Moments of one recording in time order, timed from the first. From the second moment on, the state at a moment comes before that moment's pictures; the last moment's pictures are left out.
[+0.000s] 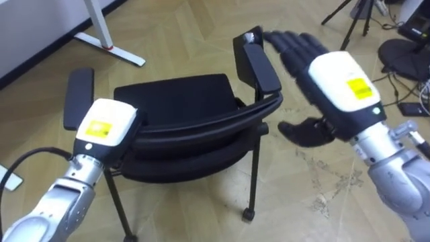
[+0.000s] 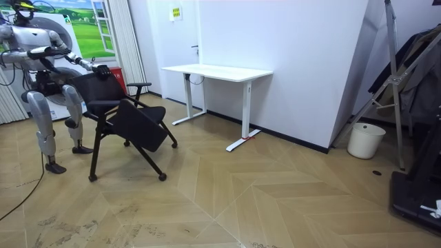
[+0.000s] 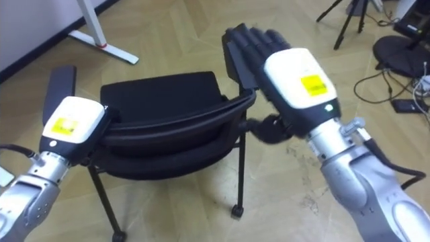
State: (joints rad) left arm -0.04 0.58 -0.24 0.31 1.05 -0.20 0.39; right arm 0.02 -0.70 0.20 -0.21 -0.67 -0.26 -0.05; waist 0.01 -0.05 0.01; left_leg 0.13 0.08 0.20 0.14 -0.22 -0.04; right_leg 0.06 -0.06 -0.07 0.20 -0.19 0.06
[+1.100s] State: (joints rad) left arm -0.07 0.59 -0.32 0.27 1.05 -0.19 0.38; right arm -0.08 -0.68 0.37 0.13 -0.78 -0.25 -0.04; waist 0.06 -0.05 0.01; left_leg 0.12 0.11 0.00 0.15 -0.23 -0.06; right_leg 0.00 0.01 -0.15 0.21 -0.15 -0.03
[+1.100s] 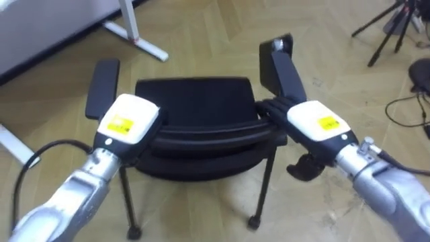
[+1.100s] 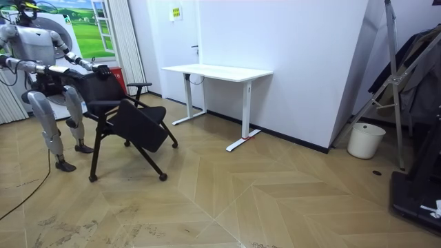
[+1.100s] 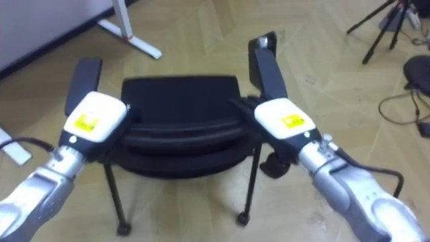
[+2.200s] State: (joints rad) left arm -0.05 0.57 -0.40 0.18 1.07 -0.16 0.29; right arm -0.17 -0.66 0.45 0.33 -0.87 -0.16 -0.11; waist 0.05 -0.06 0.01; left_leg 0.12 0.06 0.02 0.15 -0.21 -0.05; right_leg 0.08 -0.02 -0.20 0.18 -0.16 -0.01
